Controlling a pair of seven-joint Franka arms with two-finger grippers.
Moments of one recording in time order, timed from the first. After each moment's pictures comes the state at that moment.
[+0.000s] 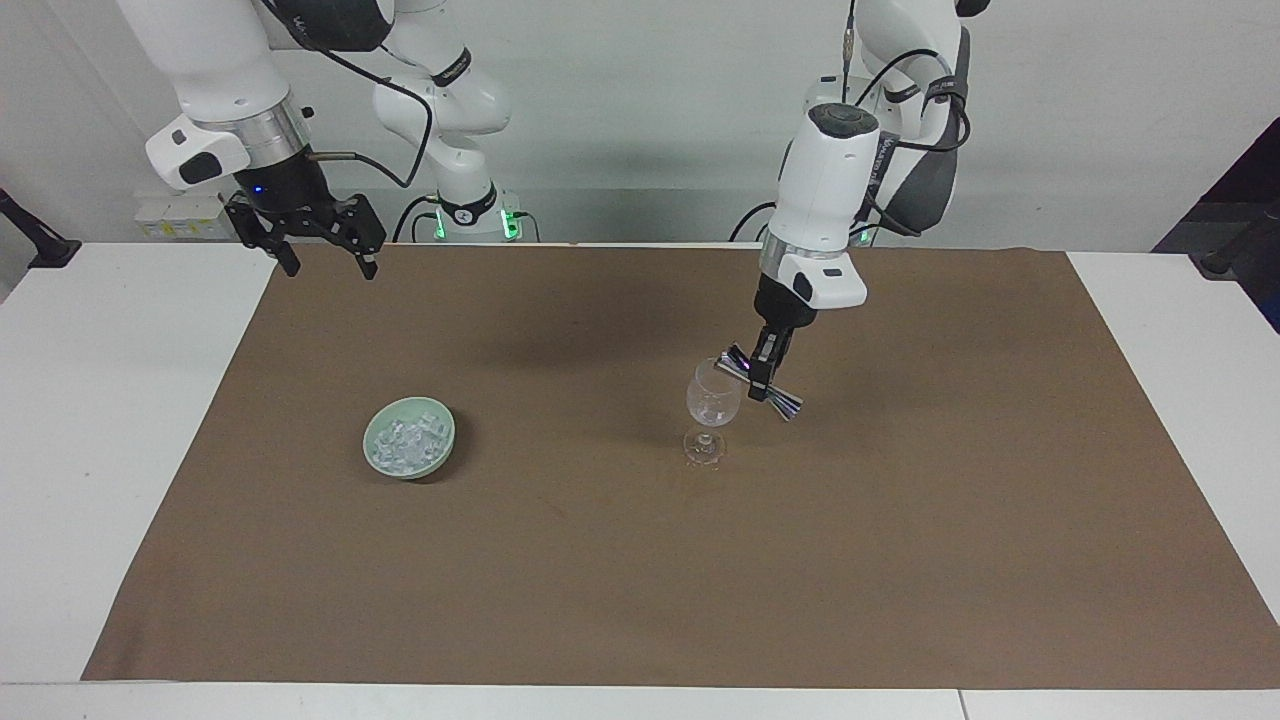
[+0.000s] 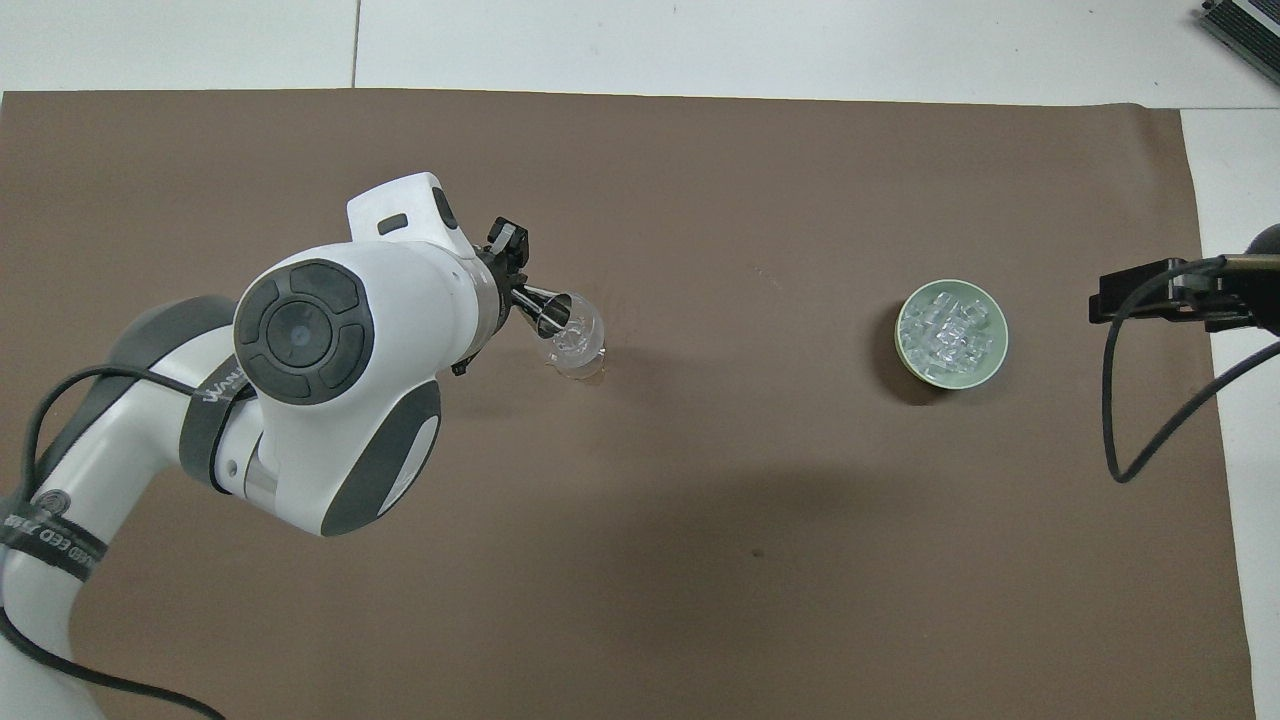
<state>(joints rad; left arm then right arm) -0.36 0.12 -0.16 -1.86 0.06 2.34 -1.58 -0.01 -0.02 0.00 -1.57 0.02 1.61 0.08</state>
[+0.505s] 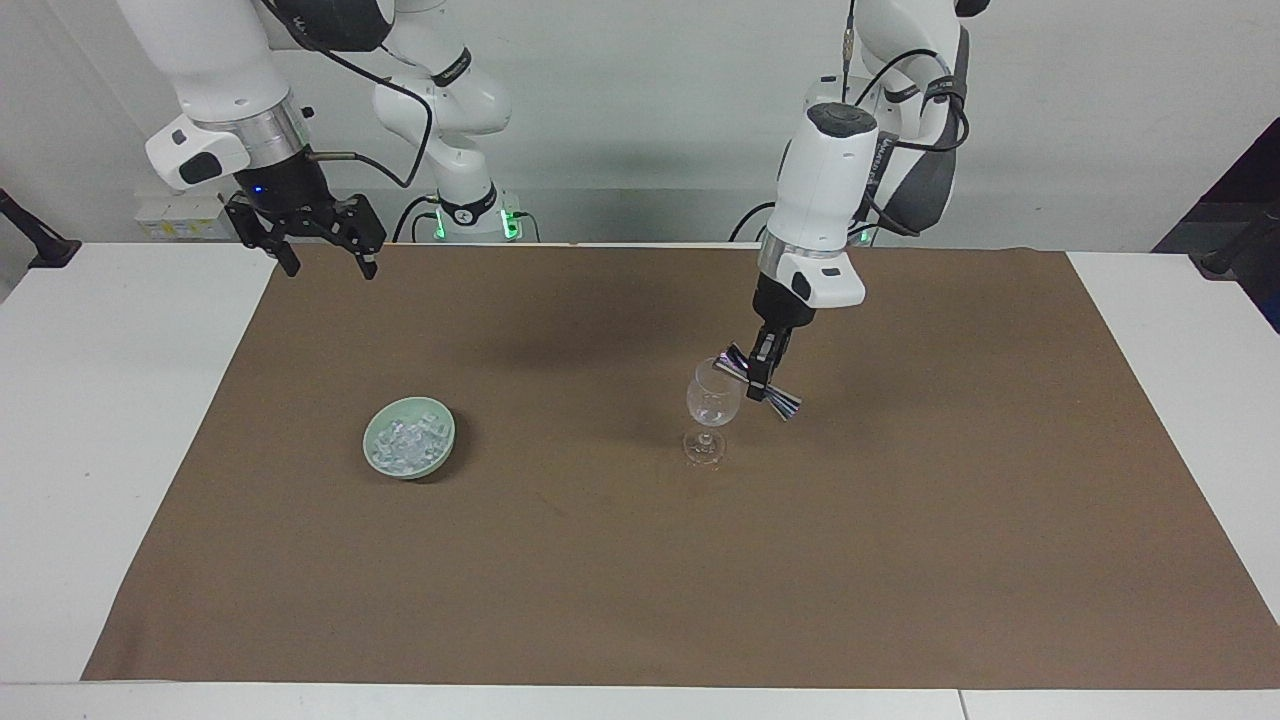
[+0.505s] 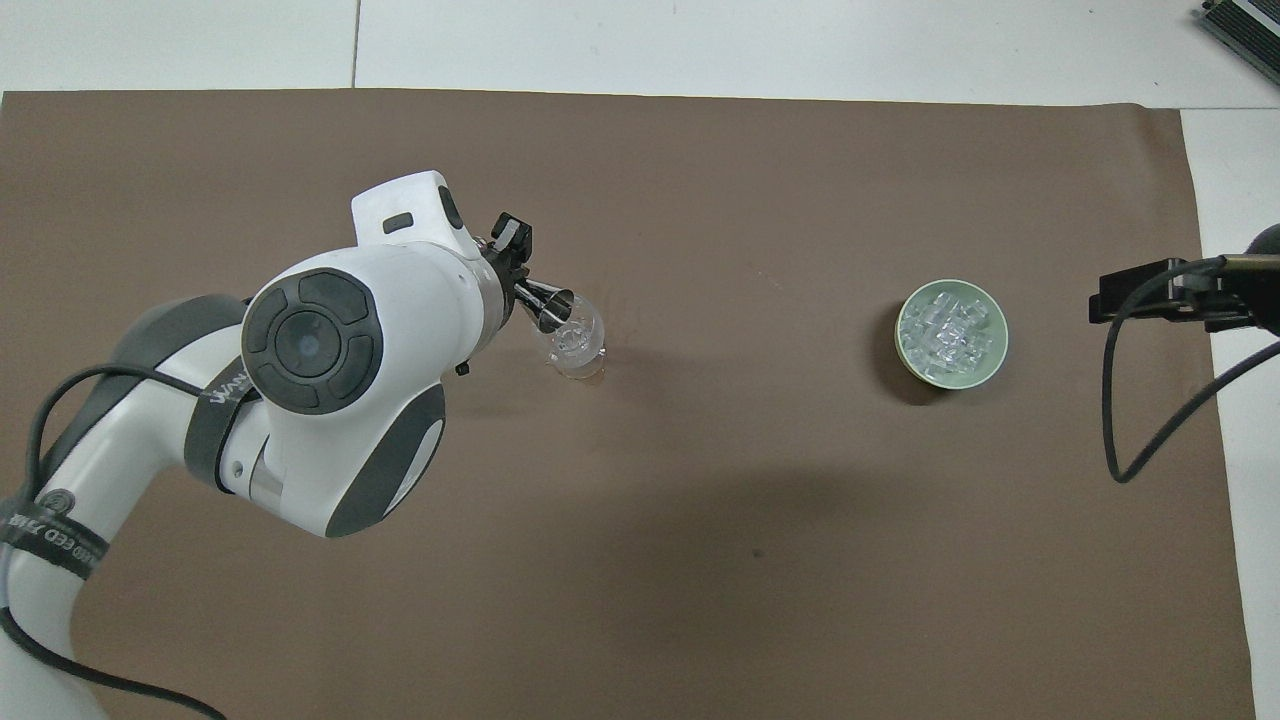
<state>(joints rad) -0.36 0.12 -0.16 -1.86 0.10 2.37 -1.58 -0.01 -0.02 0.00 -1.57 0.02 1.61 0.08</state>
